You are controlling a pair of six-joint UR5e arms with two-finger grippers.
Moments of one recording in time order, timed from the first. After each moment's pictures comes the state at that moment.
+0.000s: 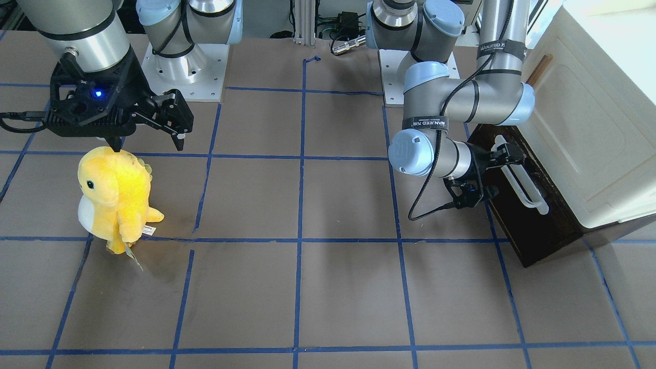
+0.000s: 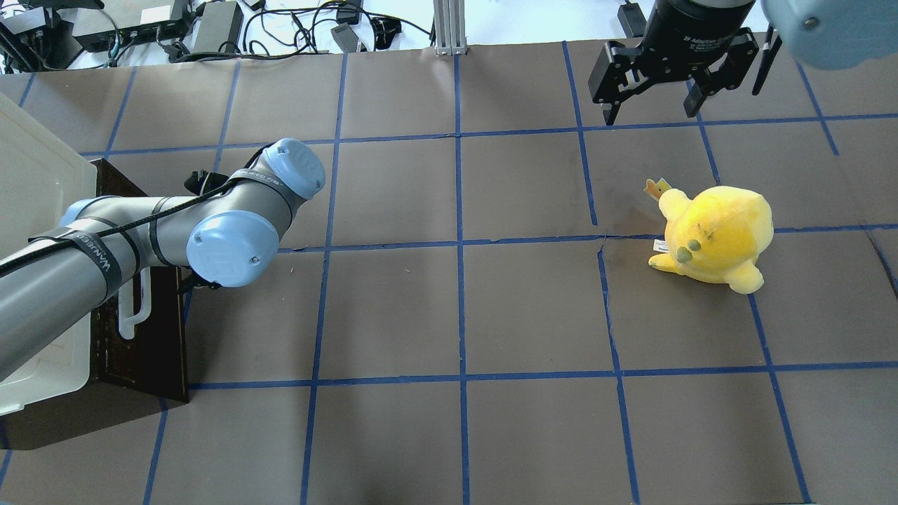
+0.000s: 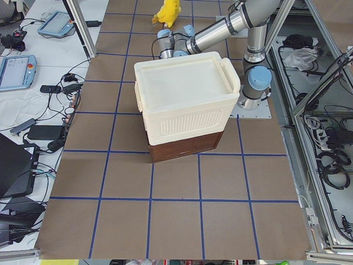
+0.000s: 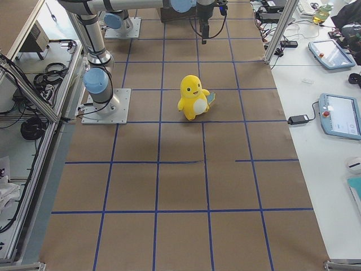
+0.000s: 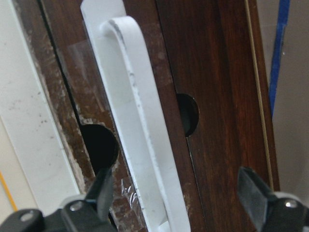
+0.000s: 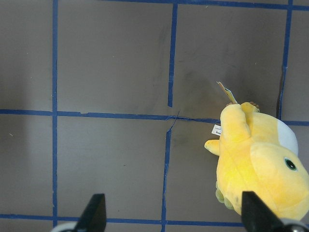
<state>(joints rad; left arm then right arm) -1.62 -1.84 -1.97 -1.39 2.55 -0.36 1.60 -1.48 1.44 -1.57 -1.58 -0.02</state>
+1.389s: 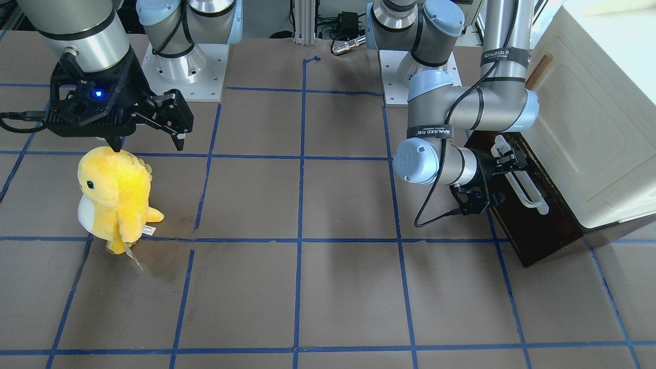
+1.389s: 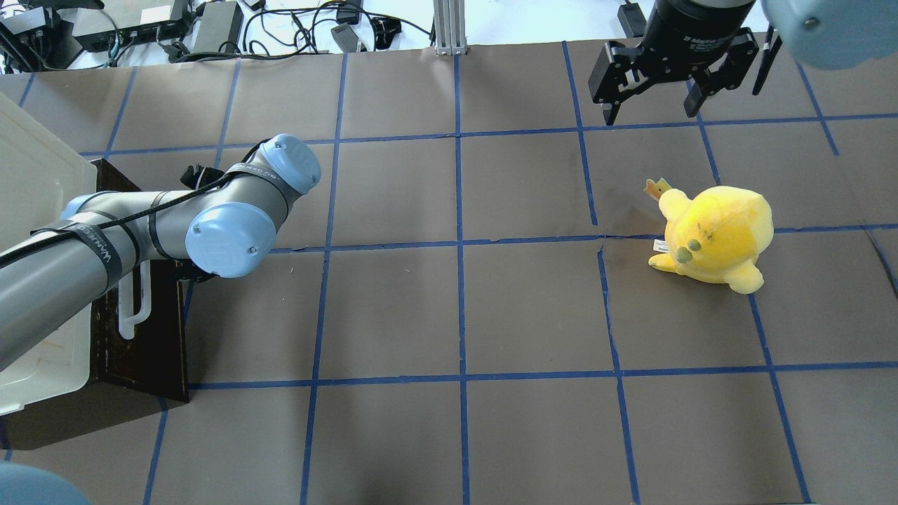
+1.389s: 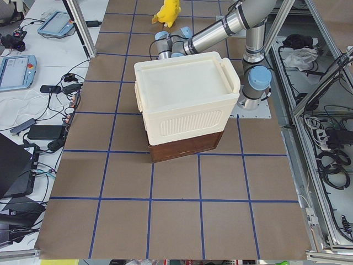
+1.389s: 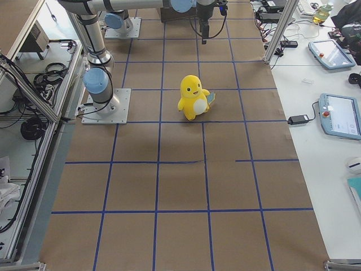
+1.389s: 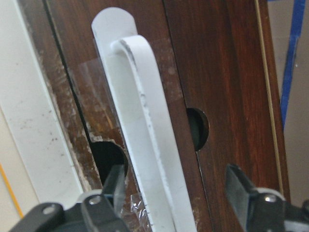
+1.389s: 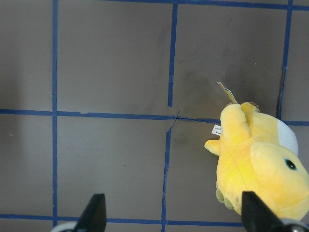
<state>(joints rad) -1.60 -1.87 -1.95 -1.39 2.58 -0.36 1.60 -1.48 1.44 -1.57 -1.58 -0.02</state>
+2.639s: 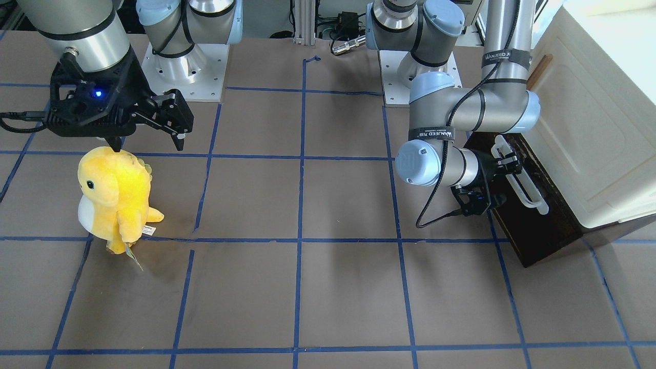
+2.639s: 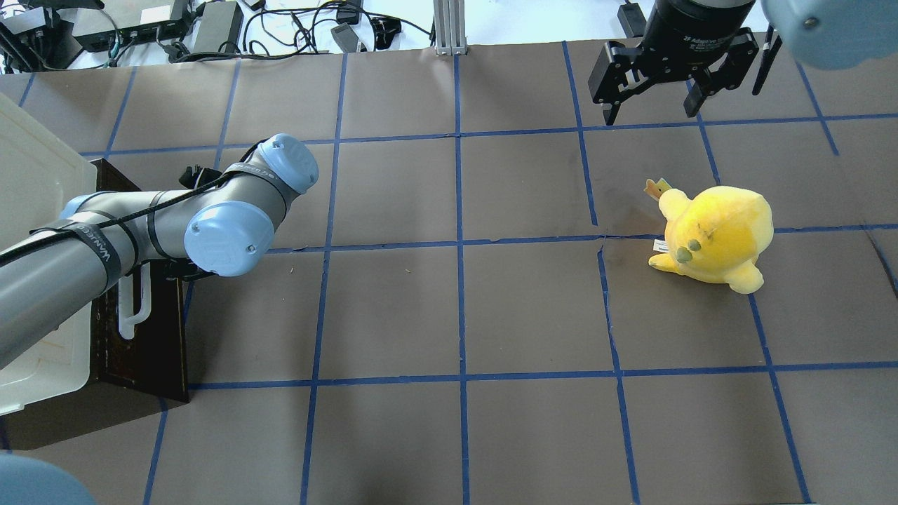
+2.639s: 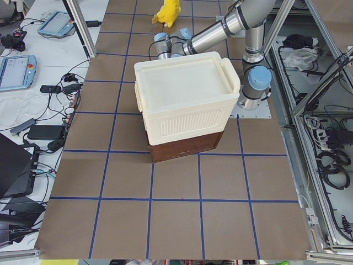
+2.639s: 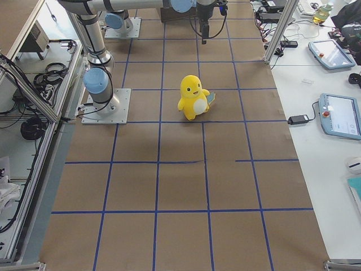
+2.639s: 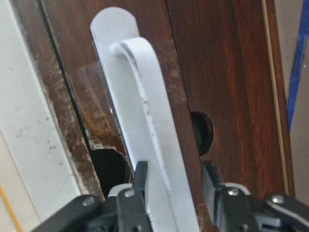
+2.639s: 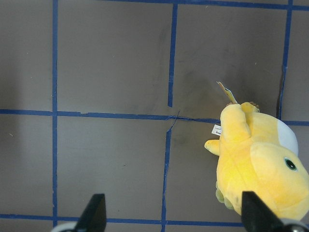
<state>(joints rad) -1.59 -1.88 -1.95 -1.39 2.58 -0.35 1.60 -1.48 1.44 -1.57 -1.58 -0.02</state>
